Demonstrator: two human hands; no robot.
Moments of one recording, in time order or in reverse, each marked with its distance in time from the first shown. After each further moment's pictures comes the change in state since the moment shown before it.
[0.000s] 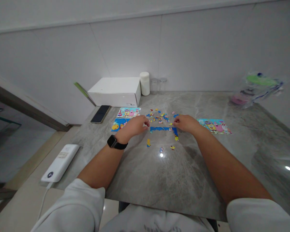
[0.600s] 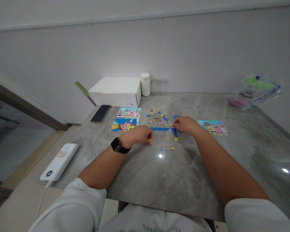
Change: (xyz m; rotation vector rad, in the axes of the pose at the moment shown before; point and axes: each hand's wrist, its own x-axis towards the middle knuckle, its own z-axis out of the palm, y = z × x) left_hand -0.010 0.028 0.012 -0.048 -0.291 0.031; right_hand -0.002 0.000 -0.001 0.001 -0.020 0.005
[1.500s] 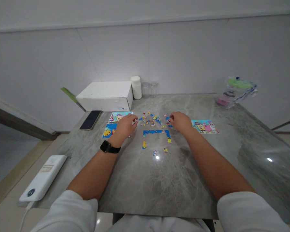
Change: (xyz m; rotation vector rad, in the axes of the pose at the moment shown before) left_hand 0.016 -0.045 -0.006 0.089 0.618 -0.189; right_hand 0.003 0.013 0.003 0.076 0.292 0.148
